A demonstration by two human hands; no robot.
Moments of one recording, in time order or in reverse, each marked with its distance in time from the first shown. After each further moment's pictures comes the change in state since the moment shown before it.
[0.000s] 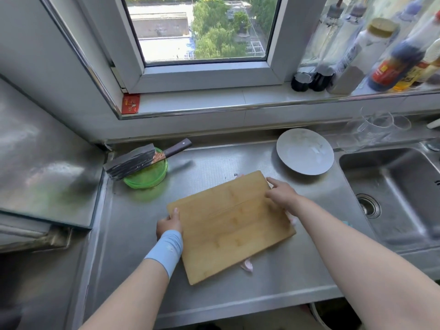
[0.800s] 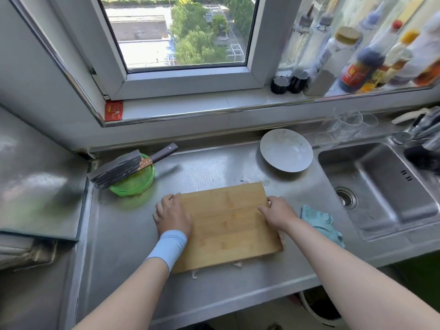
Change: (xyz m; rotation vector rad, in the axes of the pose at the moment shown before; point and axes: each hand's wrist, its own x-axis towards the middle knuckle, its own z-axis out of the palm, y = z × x) left_hand -0.014 0.014 0.015 0.754 0.061 0.786; right_hand -0.044 0.040 0.017 -0.258 0.148 -0.034
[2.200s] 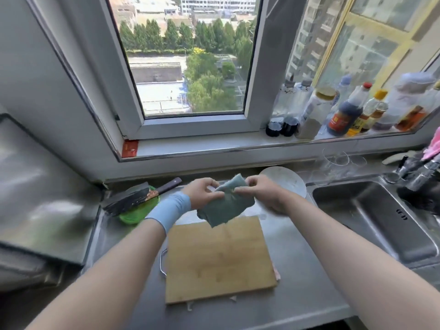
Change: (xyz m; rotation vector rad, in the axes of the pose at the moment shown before) left_hand 0.043 0.120 -0.134 -0.397 -0.484 0.417; right_hand -0.019 -0.108 -0.133 0.505 -0.216 -0.461
